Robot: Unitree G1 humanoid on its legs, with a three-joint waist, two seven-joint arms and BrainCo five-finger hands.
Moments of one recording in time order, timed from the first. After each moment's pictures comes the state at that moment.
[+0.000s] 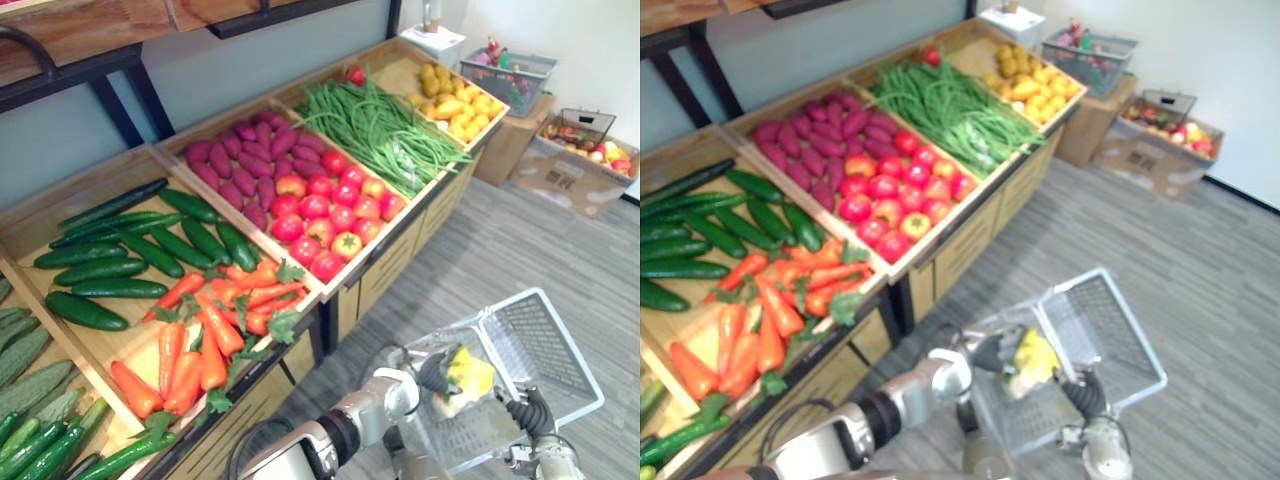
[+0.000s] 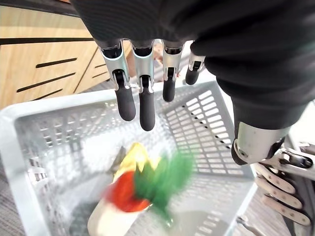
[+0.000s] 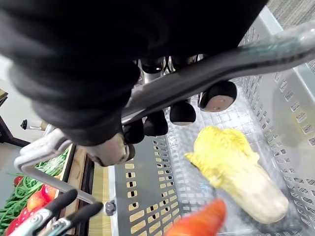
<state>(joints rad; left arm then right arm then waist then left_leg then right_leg) -0.47 -0.13 -0.92 0.85 0.59 -0.04 0.19 0.34 -0.18 -0.15 0.25 -0.11 -0.14 -0.06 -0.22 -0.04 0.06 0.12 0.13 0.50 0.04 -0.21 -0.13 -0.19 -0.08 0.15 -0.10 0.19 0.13</state>
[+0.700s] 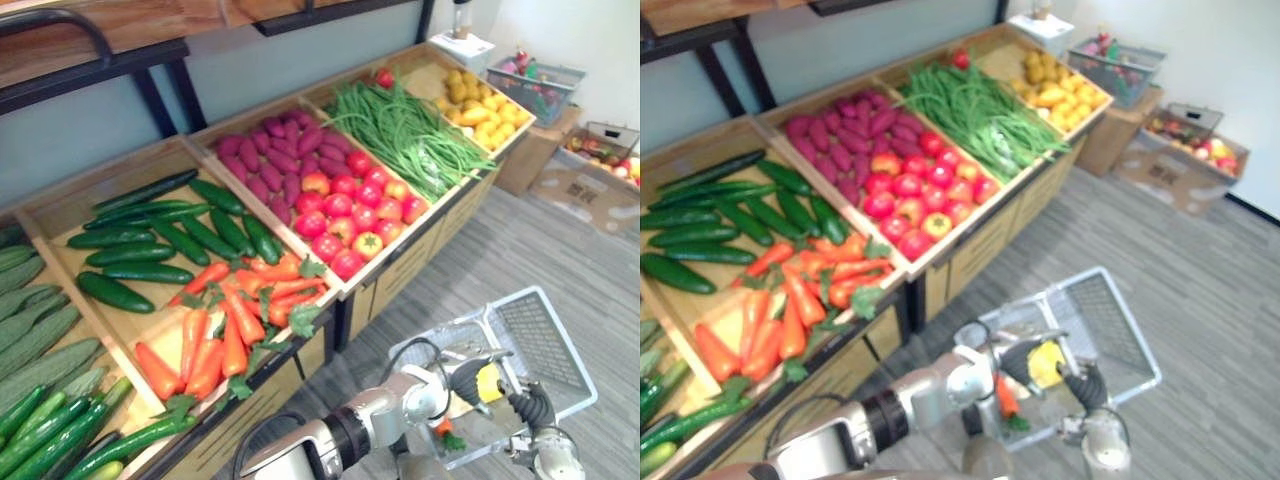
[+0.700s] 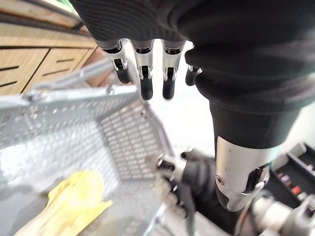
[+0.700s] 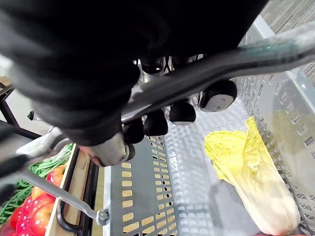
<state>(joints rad) -0.43 -0.09 -0.93 0.50 0.57 -0.10 0.08 0.28 -0.18 -0.20 0.36 -0.11 -0.14 -0.09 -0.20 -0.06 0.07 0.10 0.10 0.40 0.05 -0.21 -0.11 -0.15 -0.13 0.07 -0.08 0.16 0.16</state>
